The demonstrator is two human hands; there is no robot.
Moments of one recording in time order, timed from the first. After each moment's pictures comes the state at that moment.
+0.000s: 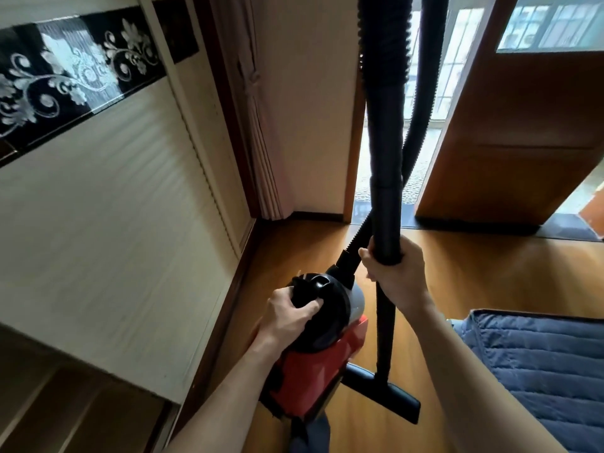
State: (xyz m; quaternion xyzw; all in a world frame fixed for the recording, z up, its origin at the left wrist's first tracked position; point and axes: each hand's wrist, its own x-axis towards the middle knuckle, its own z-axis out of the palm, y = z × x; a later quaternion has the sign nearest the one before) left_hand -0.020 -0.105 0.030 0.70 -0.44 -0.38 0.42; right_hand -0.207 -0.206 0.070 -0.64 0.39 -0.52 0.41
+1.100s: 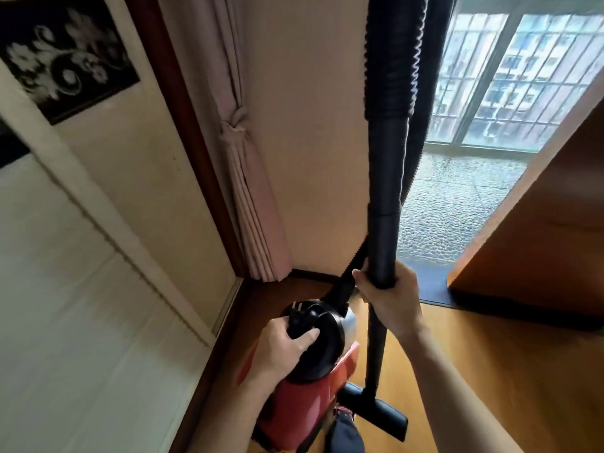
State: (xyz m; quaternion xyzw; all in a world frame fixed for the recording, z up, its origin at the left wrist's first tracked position) left_hand 0.146 -0.646 -0.019 0.74 -0.38 -0.39 0.40; right_hand -0.027 -0.761 0.046 -0.66 0.40 -0.48 0.42
